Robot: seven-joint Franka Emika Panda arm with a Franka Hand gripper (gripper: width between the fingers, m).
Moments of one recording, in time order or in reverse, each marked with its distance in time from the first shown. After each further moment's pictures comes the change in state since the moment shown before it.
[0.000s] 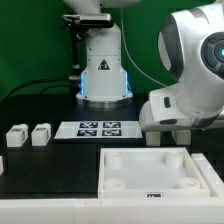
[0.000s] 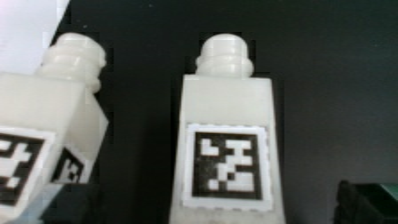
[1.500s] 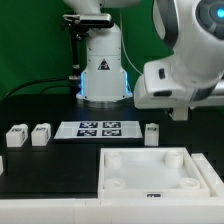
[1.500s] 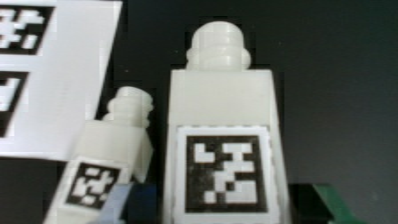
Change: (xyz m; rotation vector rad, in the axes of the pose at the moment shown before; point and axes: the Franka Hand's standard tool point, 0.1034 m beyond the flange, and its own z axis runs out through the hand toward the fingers) arm -0.033 0.010 -0.043 -0.001 0.022 0.022
